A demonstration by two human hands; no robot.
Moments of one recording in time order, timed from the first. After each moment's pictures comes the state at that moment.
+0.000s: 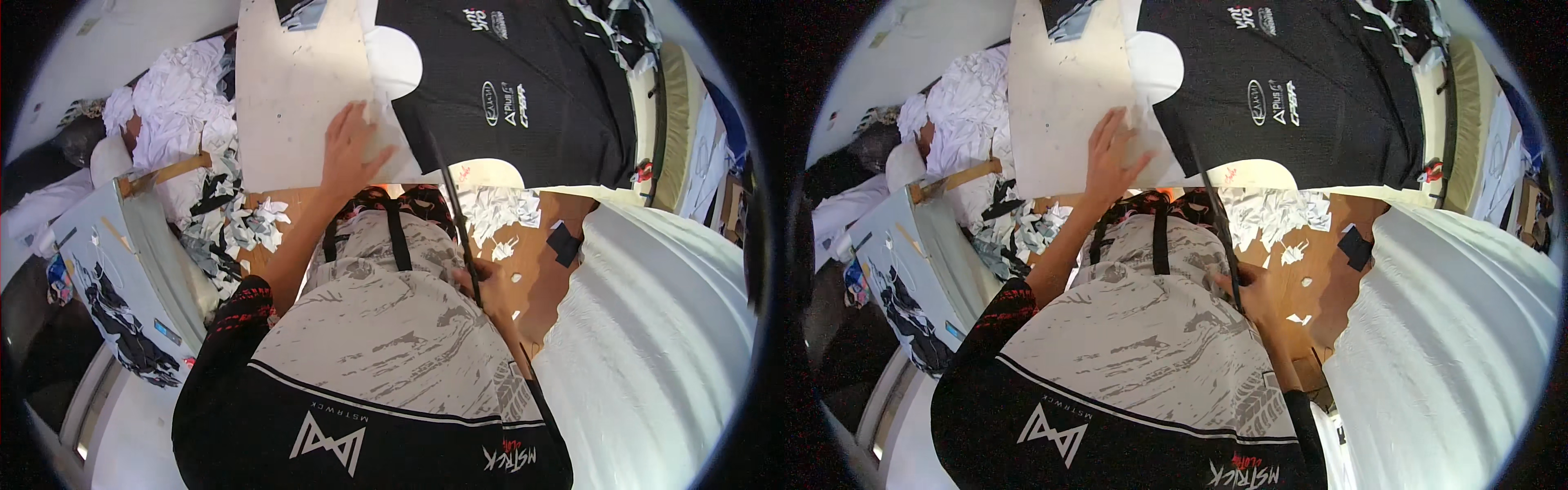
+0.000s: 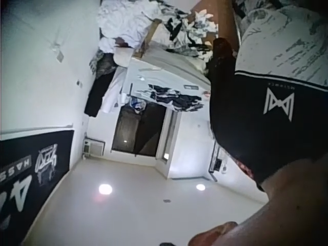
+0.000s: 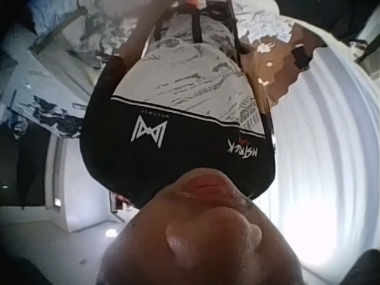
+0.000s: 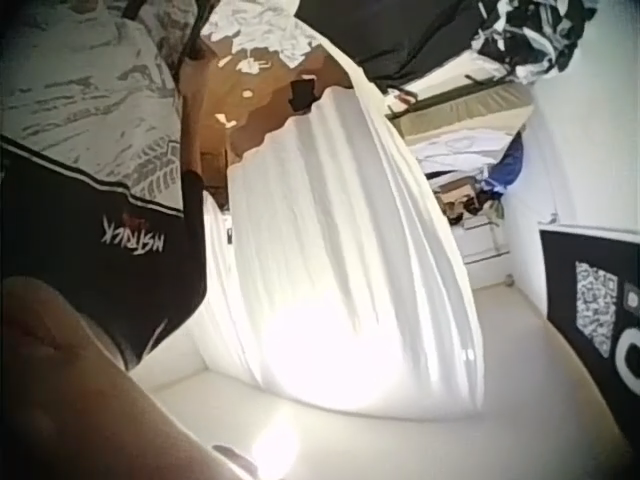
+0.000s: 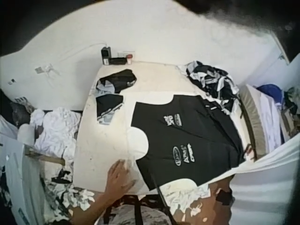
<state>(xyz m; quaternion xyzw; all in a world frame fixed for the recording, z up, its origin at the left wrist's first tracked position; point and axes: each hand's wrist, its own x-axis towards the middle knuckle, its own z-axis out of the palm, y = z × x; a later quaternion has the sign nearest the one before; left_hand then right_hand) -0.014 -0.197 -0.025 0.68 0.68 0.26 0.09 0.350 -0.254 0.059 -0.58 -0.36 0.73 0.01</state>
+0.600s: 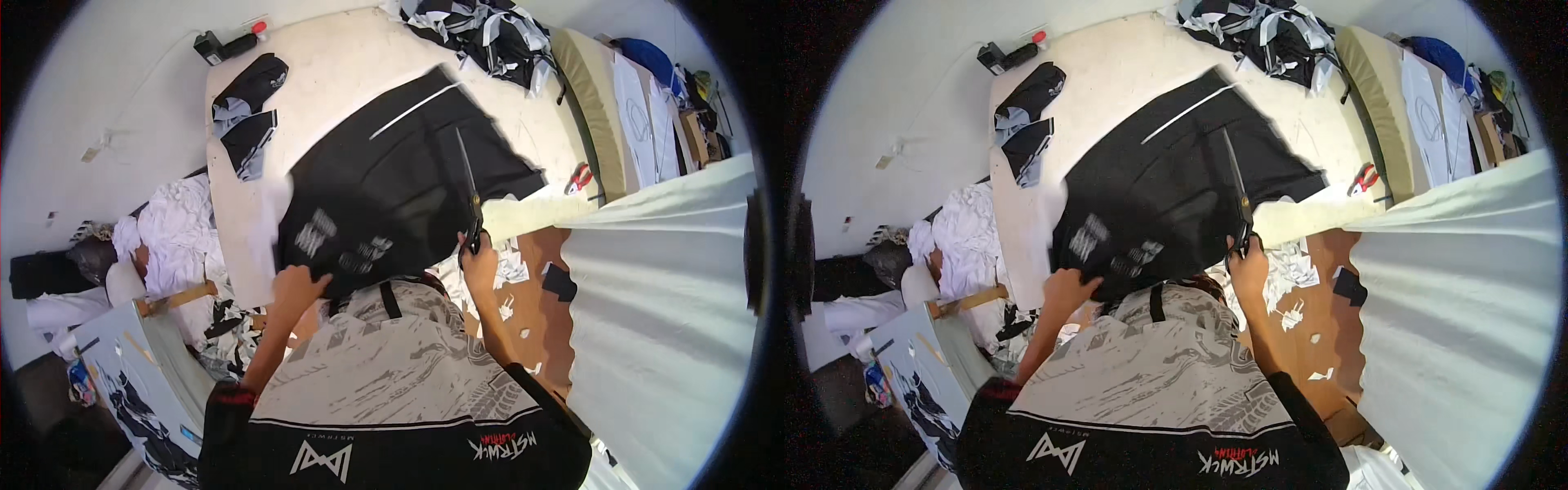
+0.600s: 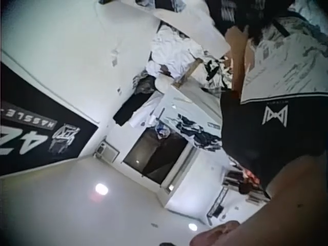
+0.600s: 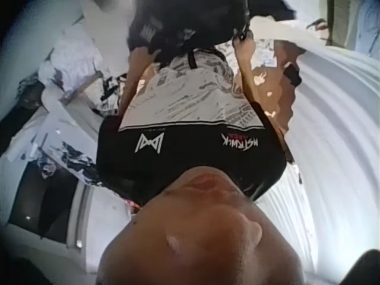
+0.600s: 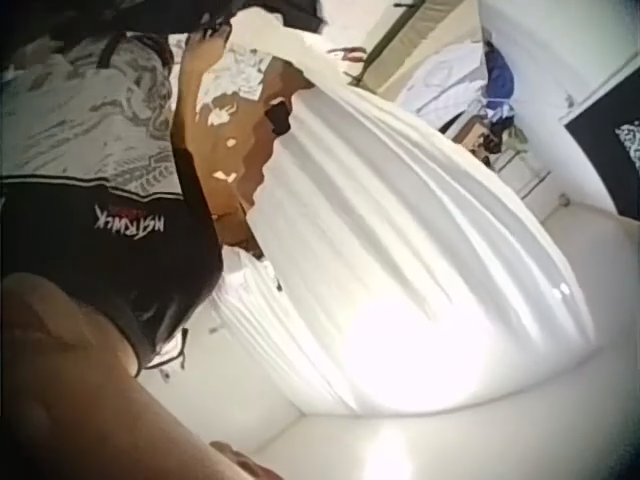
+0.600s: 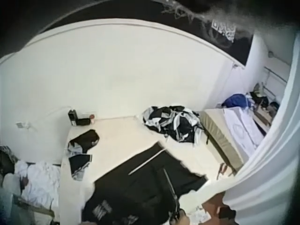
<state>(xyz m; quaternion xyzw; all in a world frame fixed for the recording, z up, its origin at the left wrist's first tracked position) -0.064 -0.204 0.057 0.57 0.74 -0.23 0.27 0.332 -0.131 0.010 -0.76 -0.52 0.31 0.23</state>
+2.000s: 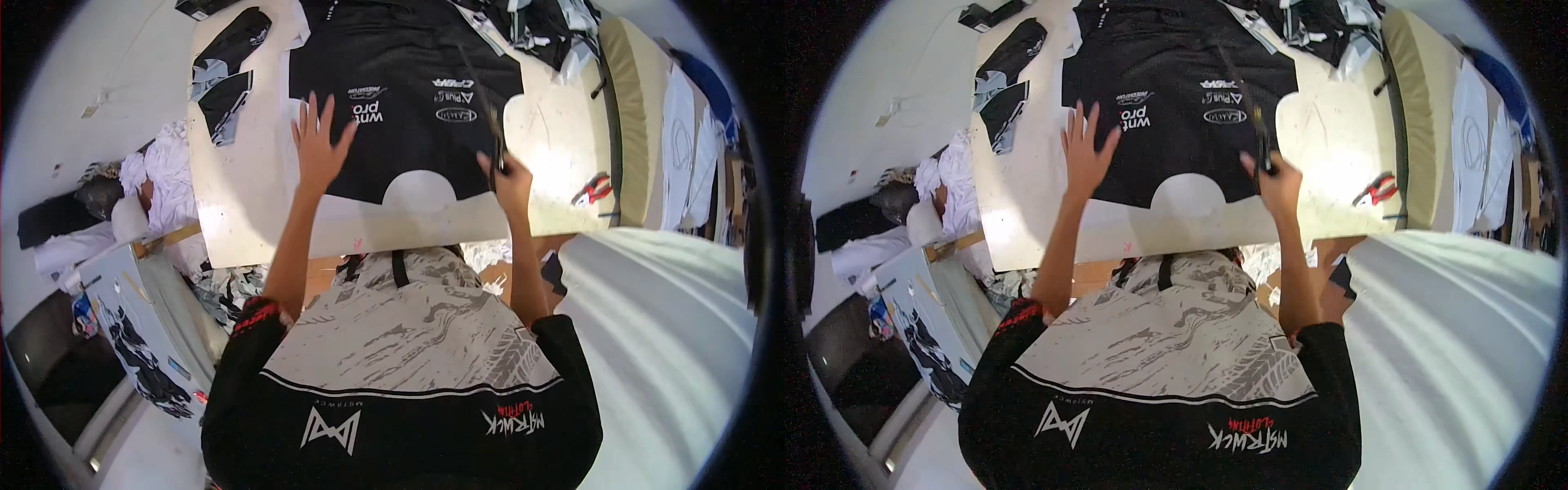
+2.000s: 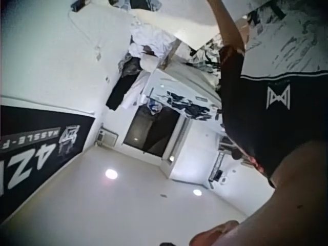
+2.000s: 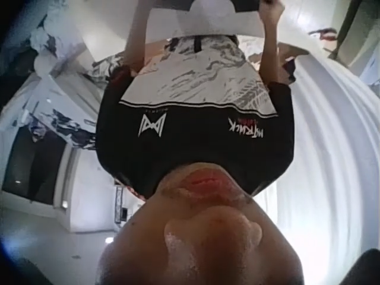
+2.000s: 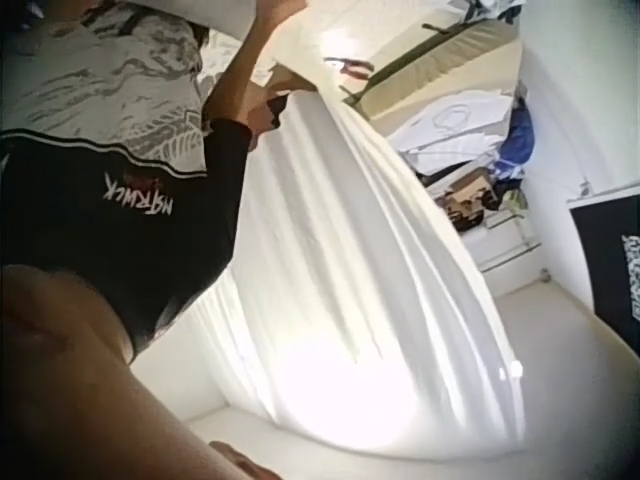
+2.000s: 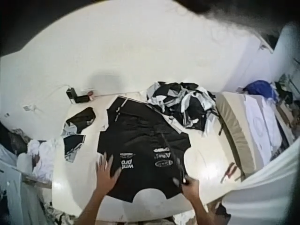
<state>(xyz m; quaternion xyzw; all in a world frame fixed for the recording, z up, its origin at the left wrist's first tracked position) 0.002 -0.015 -0.001 0.63 0.74 0.23 0.03 0.390 0.028 0.000 -0.64 -0.59 0.40 0.28</state>
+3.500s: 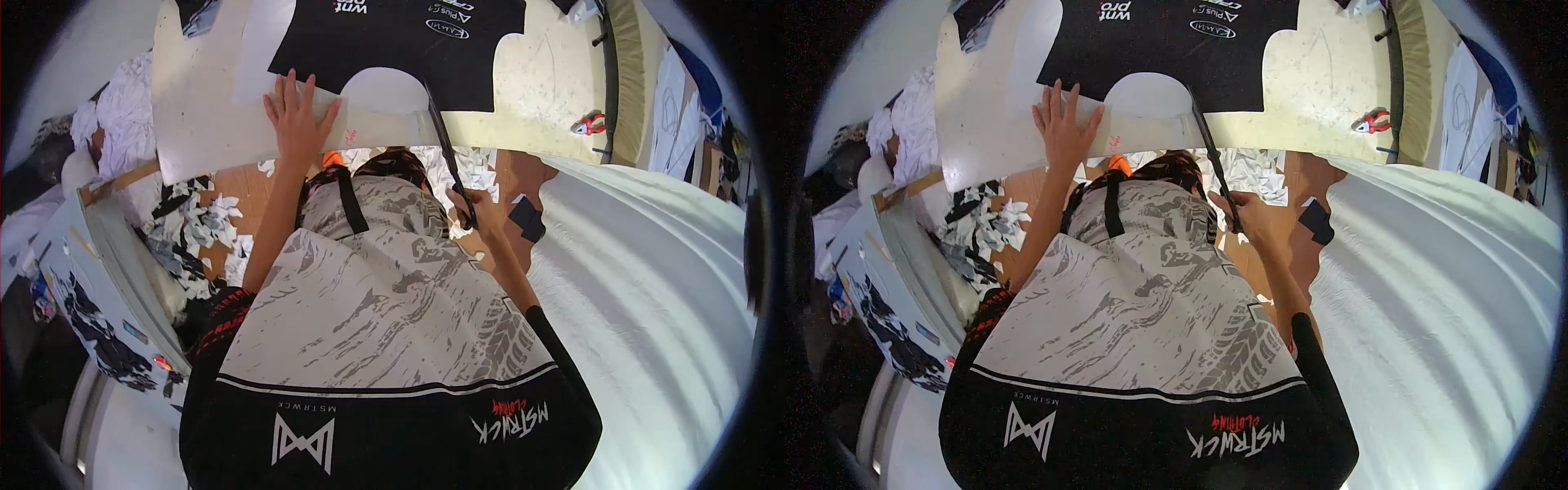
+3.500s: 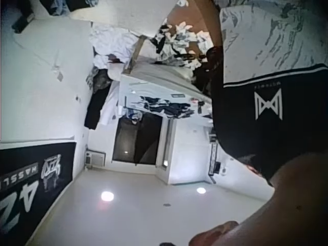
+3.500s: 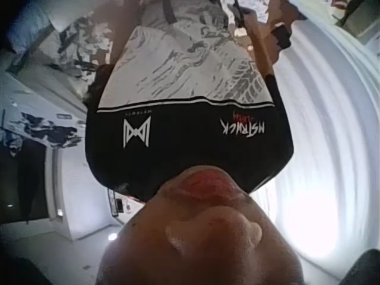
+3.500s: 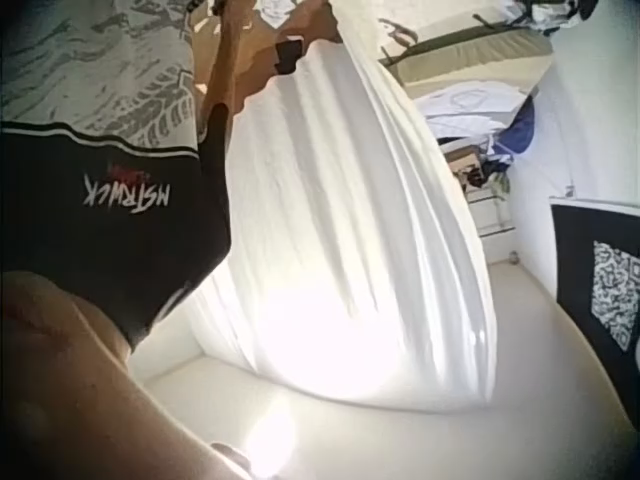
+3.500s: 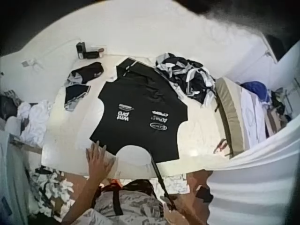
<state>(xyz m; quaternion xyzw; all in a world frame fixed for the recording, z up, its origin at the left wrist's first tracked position) 0.056 -0.191 -0.070 0.60 0.78 0.18 -0.04 0.464 -0.194 -0.028 -0.60 -0.37 0.71 0.02</state>
